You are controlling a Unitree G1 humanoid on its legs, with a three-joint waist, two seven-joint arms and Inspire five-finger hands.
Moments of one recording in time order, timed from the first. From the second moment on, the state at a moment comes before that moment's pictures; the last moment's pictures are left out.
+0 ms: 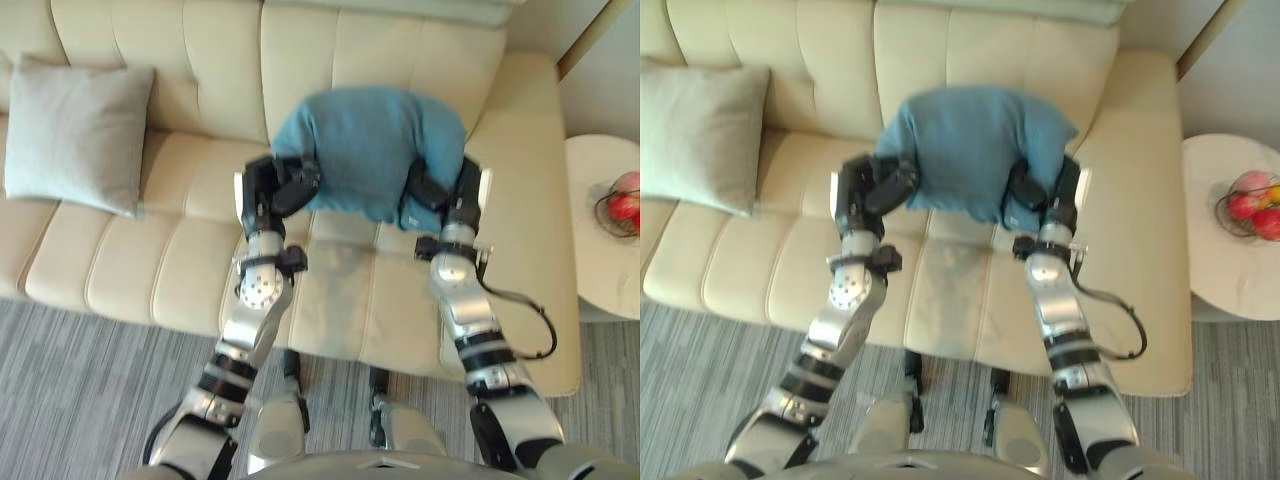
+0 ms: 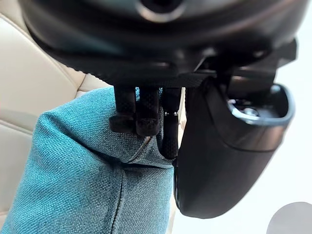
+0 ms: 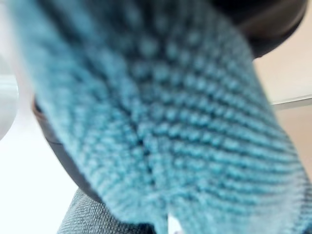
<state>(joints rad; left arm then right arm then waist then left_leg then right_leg) -0.41 0.15 -0.27 0.07 -0.34 -0.15 0.51 -0.55 -0.16 0.06 0.35 -0.02 -0.02 -0.52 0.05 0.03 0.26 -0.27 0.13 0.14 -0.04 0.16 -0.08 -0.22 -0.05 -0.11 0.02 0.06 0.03</state>
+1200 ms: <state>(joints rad) -0.59 0.03 -0.20 0.49 -0.29 -0.17 0.40 -0.56 -0.02 -0.06 0.51 0.00 -0.04 -0.55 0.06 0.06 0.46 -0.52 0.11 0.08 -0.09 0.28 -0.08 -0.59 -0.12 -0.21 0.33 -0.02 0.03</state>
